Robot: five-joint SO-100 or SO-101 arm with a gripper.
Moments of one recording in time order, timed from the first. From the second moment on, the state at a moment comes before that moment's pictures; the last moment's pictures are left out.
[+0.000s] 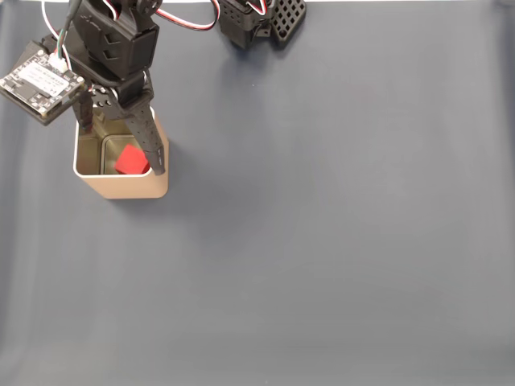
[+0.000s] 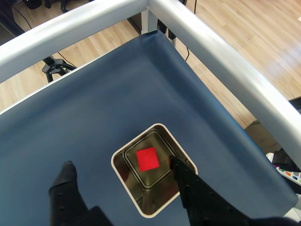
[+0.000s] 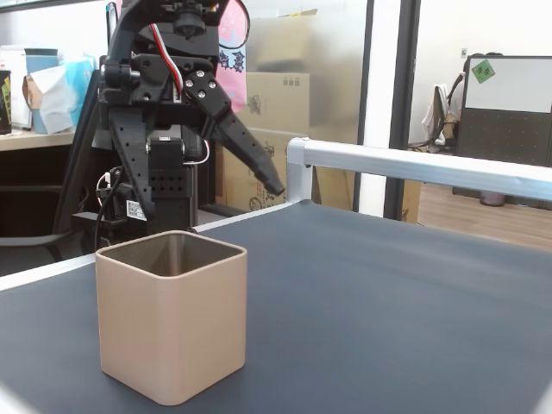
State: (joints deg) arm 36.3 107.8 98.9 61.1 -90.8
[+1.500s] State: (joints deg) arm -3.3 152.6 144.0 46.2 -89.6
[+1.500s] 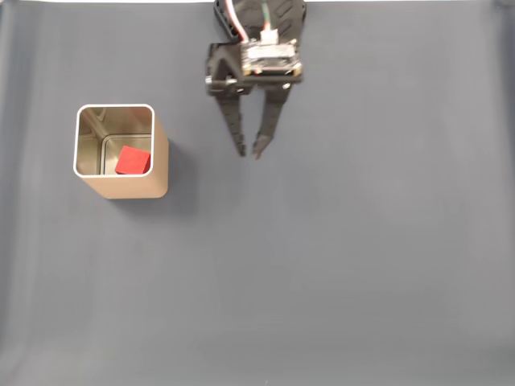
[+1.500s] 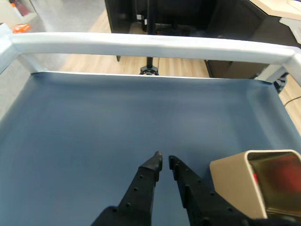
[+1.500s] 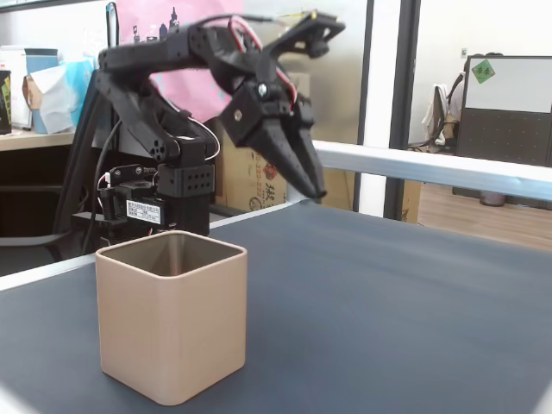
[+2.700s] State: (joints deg) arm 0.2 185.2 176.4 73.7 -87.0
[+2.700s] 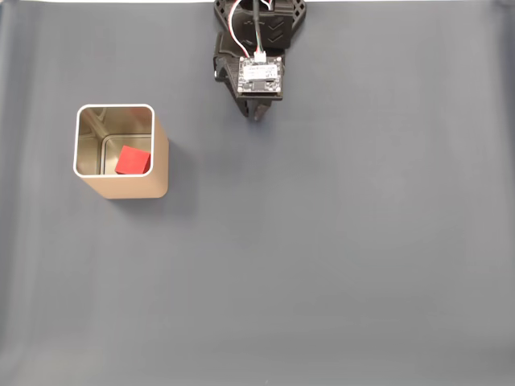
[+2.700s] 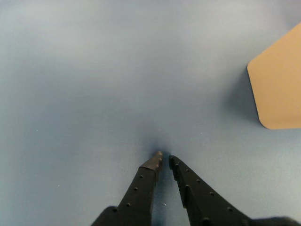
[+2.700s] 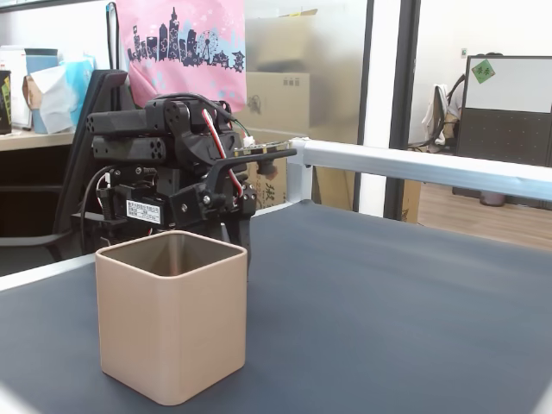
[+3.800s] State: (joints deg) arm 0.6 185.9 176.4 76.8 -89.8
